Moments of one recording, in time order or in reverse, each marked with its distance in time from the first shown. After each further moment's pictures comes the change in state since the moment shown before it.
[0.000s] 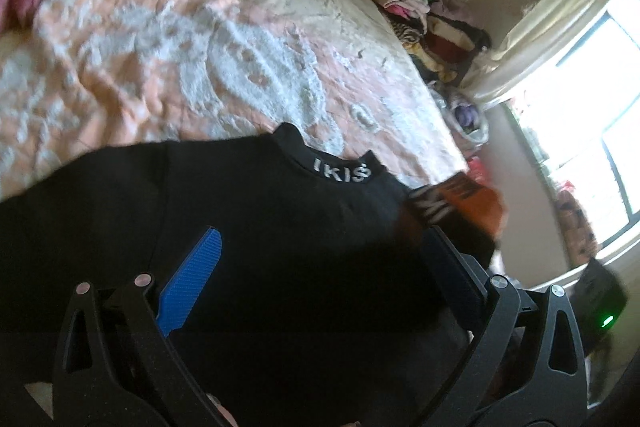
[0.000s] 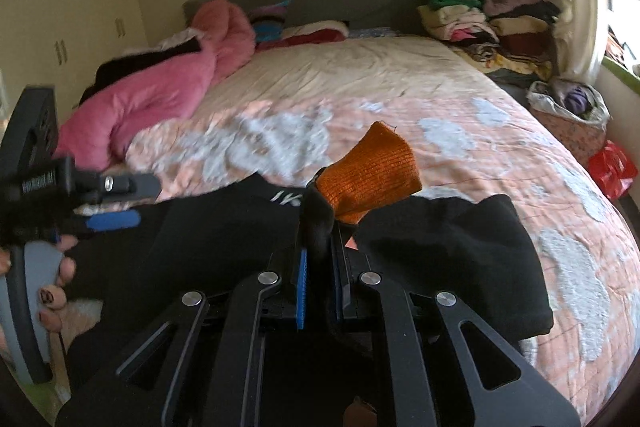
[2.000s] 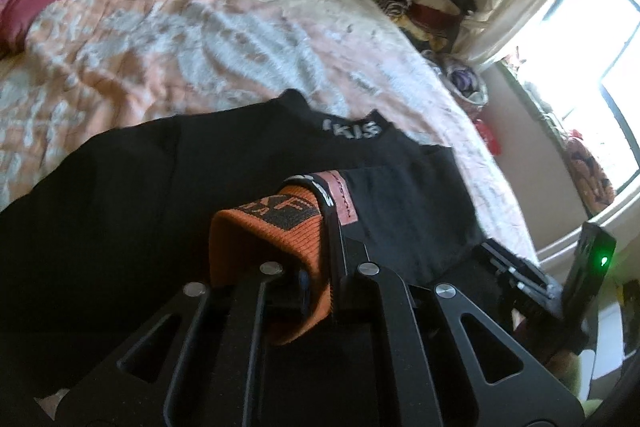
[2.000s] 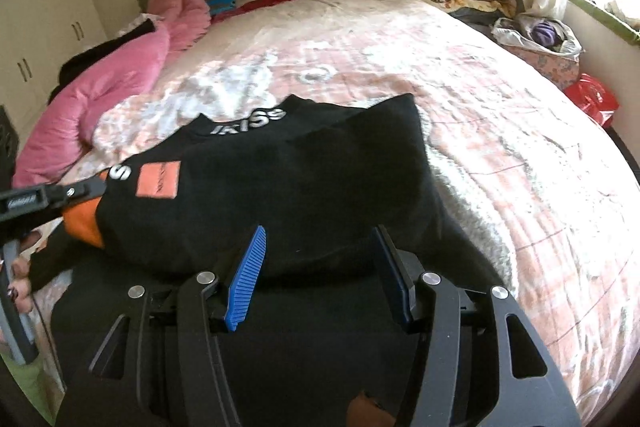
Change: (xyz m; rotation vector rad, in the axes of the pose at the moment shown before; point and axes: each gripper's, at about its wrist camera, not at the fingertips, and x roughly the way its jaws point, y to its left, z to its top) left arm -0.003 0.006 -0.032 0.169 0.031 0.070; right arm -0.009 -0.054 -0.053 0.167 0.147 -0.088
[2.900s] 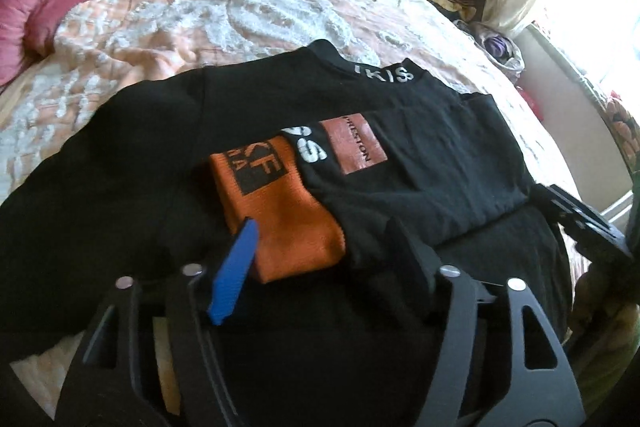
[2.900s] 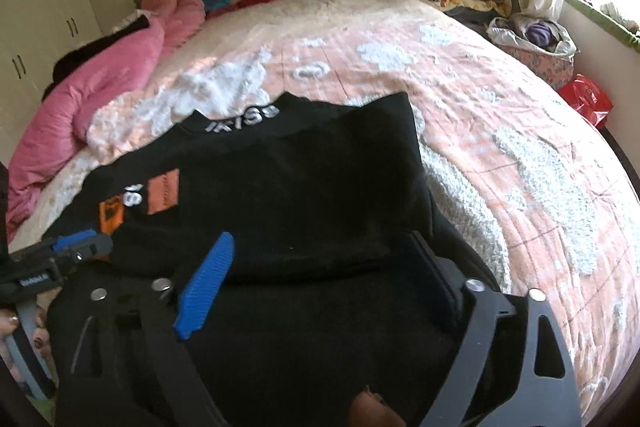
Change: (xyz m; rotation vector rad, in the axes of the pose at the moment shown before) left arm 0.005 -0.009 -0.045 0.088 0.045 0.181; right arm -0.006 0.006 0.000 -0.010 -0.005 -0.008
